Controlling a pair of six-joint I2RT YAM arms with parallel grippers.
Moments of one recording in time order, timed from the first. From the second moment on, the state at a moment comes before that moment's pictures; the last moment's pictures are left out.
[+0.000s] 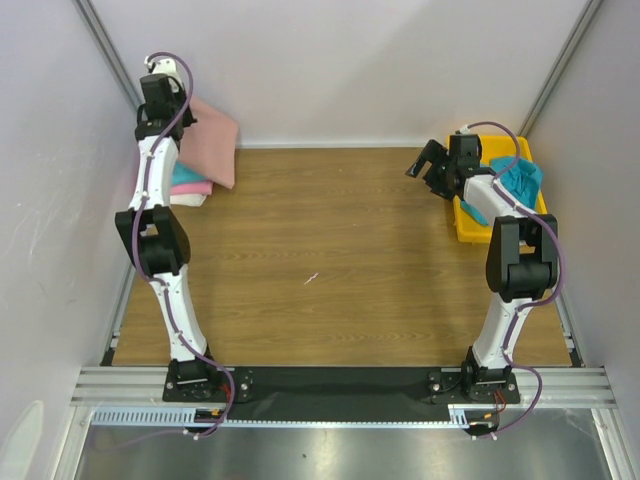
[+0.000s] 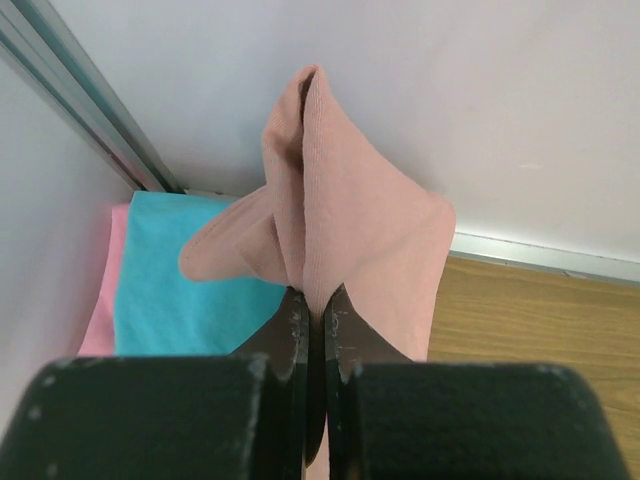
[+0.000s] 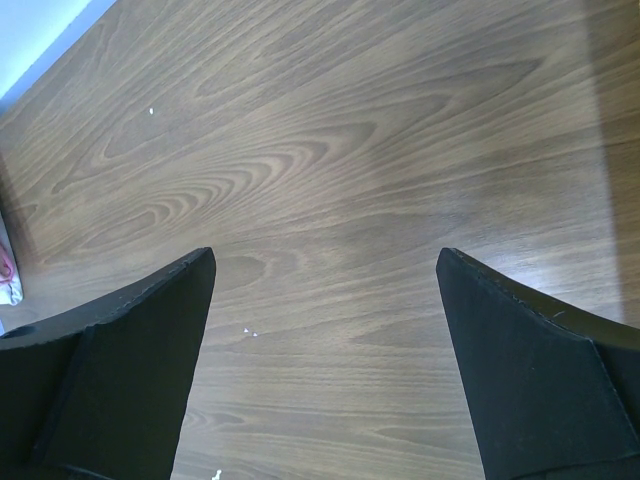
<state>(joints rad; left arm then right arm) 0.14 2.24 2.27 -0.37 -0.02 -0.04 0.07 1.93 1.49 -0.24 -0.14 0.61</state>
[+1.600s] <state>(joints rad) 0.28 2.39 2.33 -0.39 -0.25 -0.05 0.10 2.03 1.59 -0.32 -0.16 0.61</state>
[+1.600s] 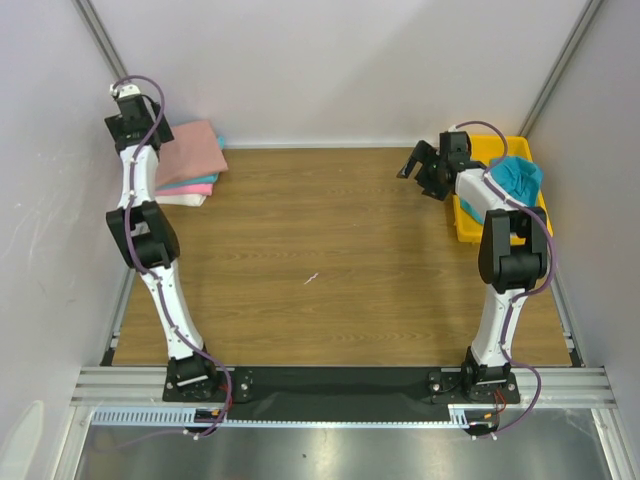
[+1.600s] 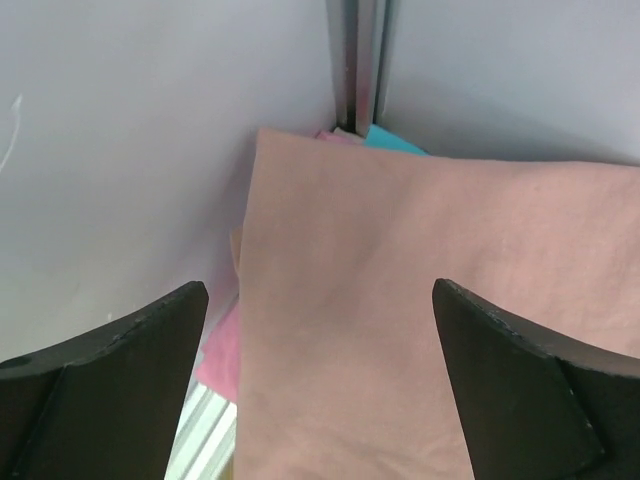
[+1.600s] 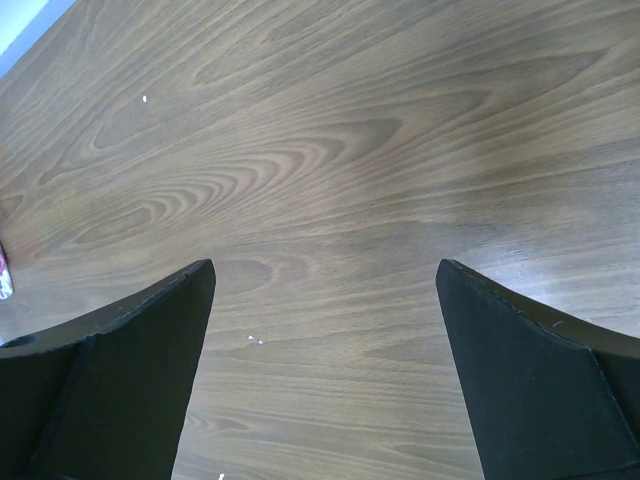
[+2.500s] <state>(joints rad) -0.01 2.33 2.31 -0.38 -0.27 -0.26 0.01 2.04 1.59 -0.25 -0.33 0.62</state>
